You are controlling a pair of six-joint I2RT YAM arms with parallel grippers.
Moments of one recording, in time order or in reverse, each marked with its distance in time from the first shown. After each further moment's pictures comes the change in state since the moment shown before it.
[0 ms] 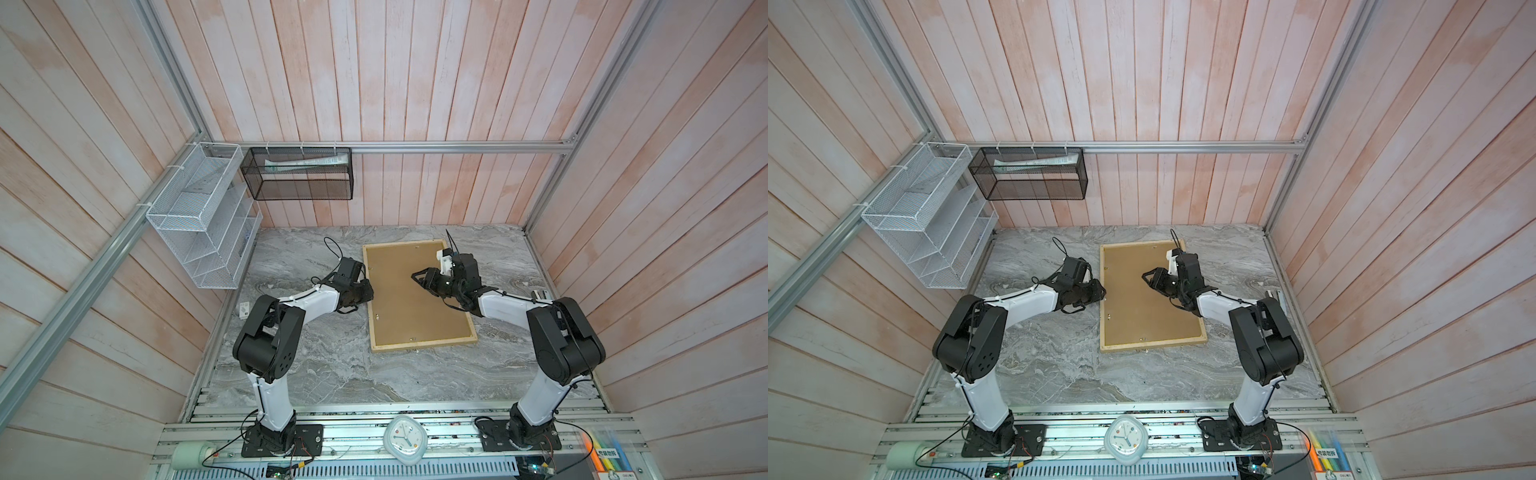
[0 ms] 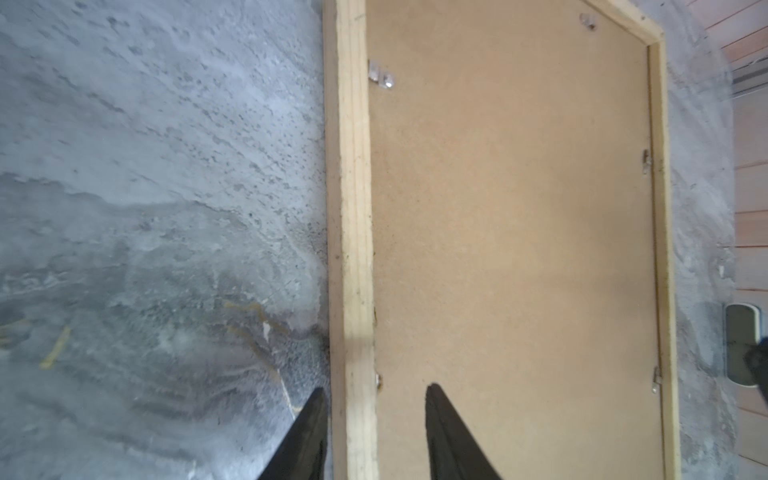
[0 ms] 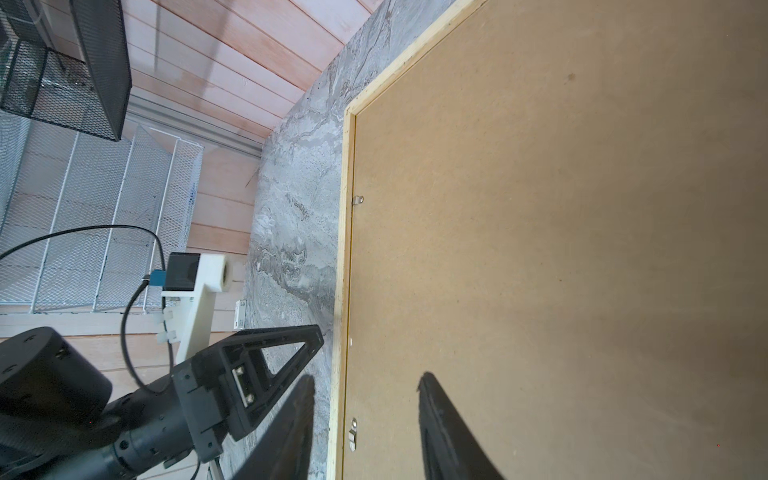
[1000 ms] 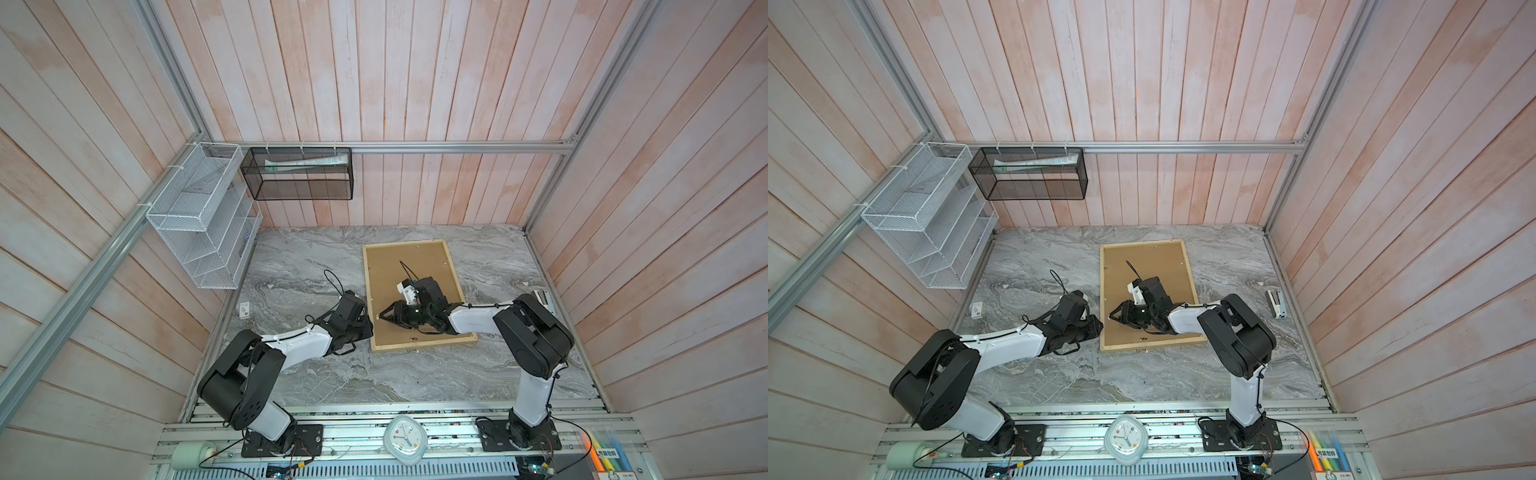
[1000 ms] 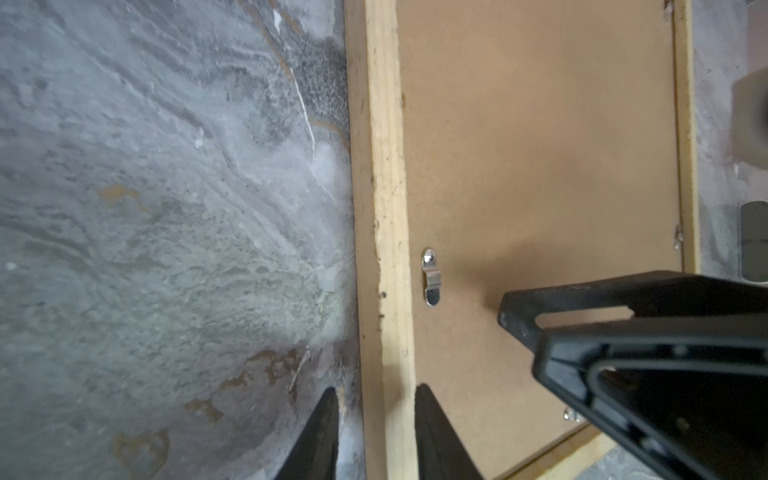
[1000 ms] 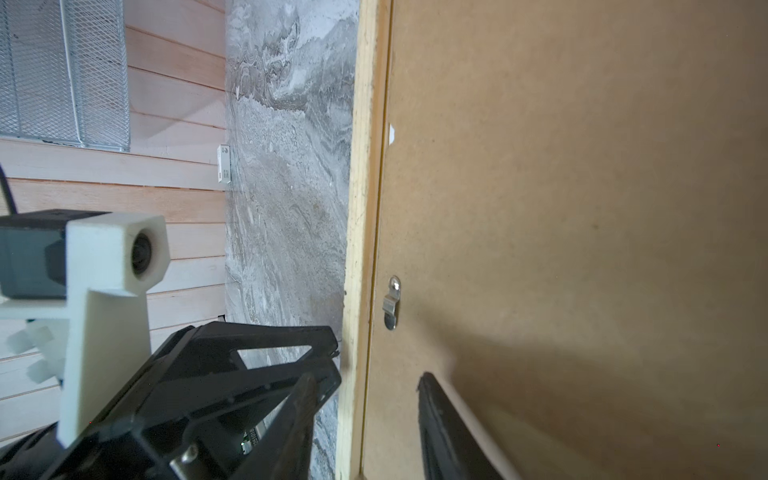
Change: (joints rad) left arm -0.172 -0.270 -0.425 0.137 -0.084 -0.119; right arm 0.258 0.131 -0.031 -0.016 -0.097 0.038
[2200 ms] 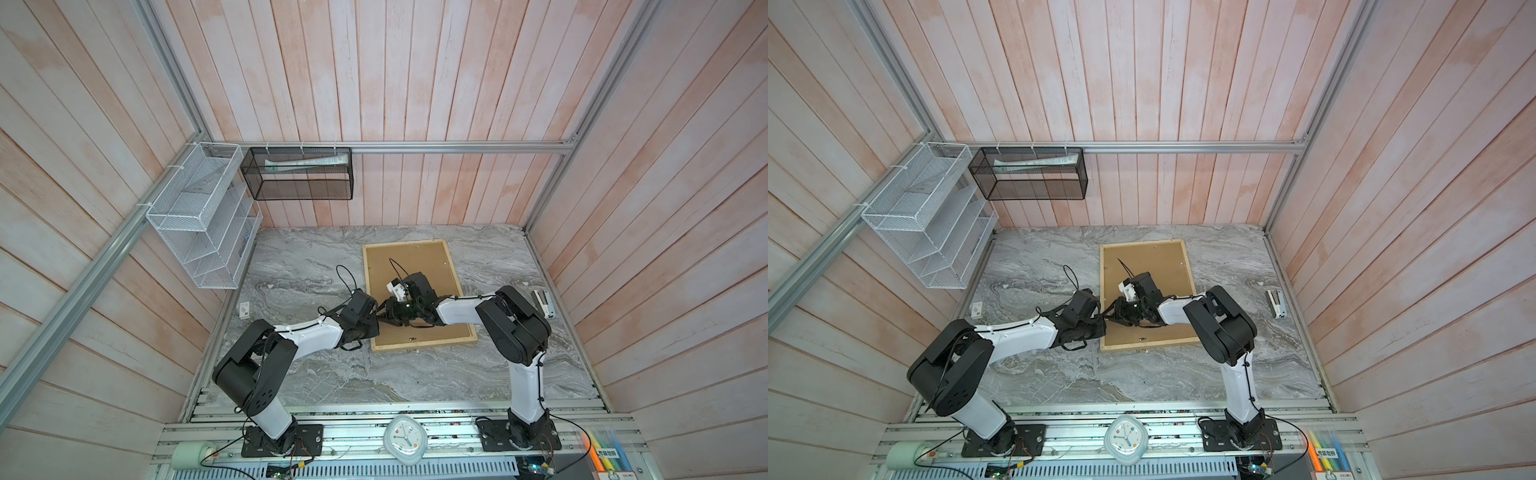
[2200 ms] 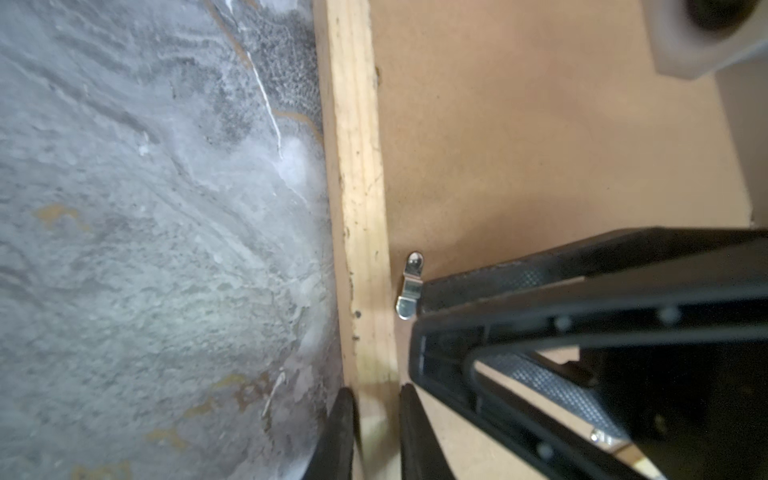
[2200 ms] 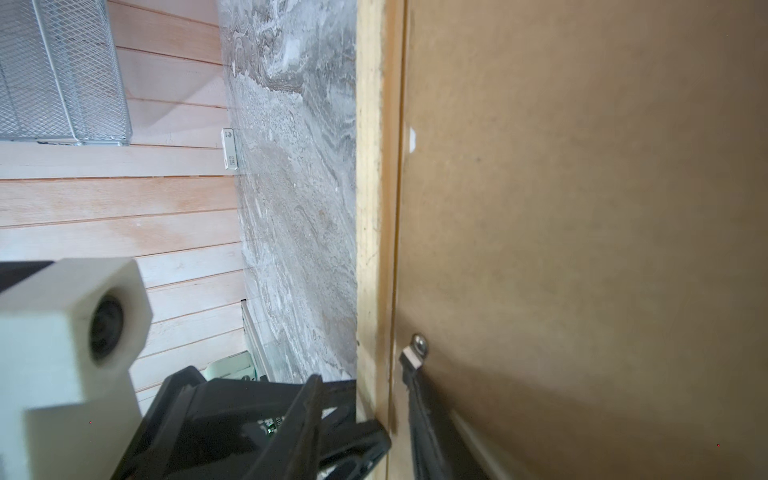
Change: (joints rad) left arm -0.043 0.089 0.121 -0.118 -0.049 0.038; right arm 0.007 0.166 0.173 -0.045 -0.122 0.056
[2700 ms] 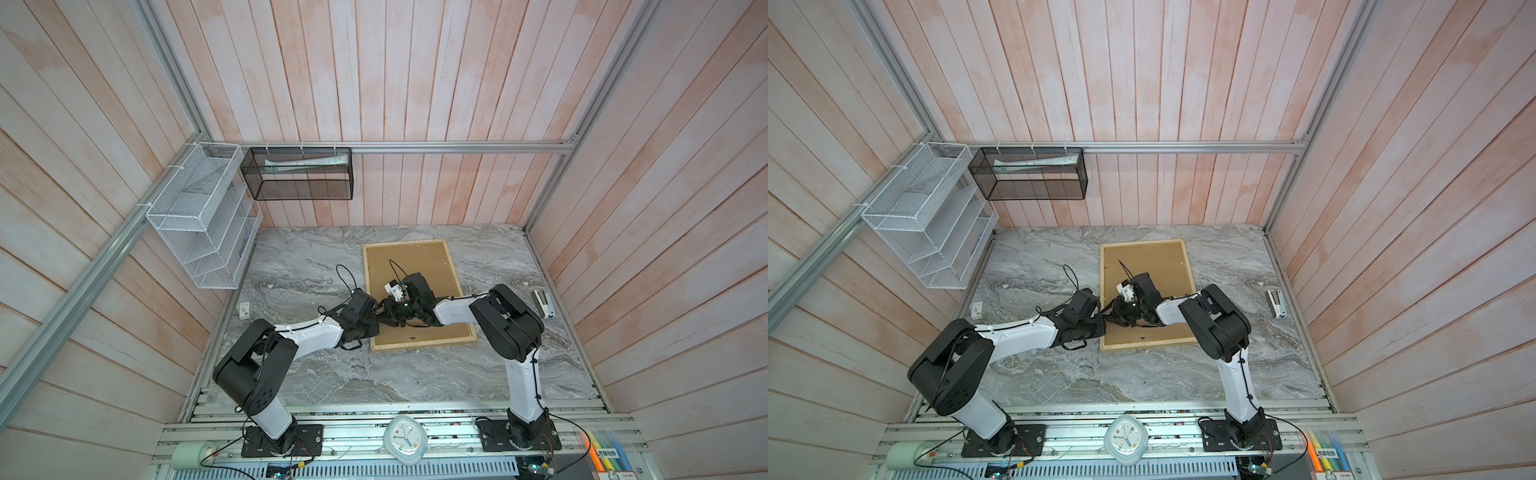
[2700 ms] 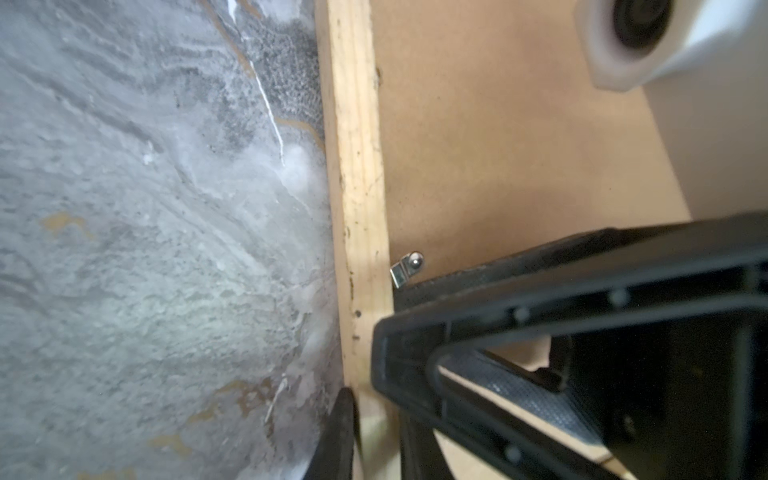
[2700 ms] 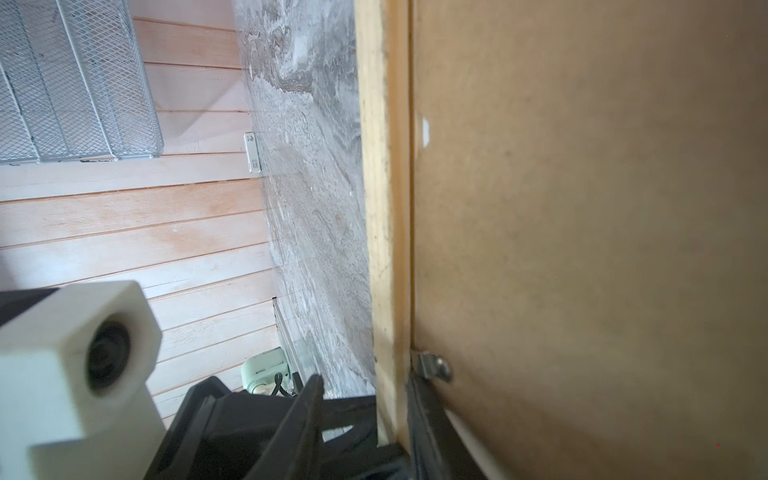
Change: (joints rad) left arm 0.002 0.002 0.000 0.003 -0.003 0.006; right arm 0.000 0.043 -0.001 0.100 -0.053 0.109
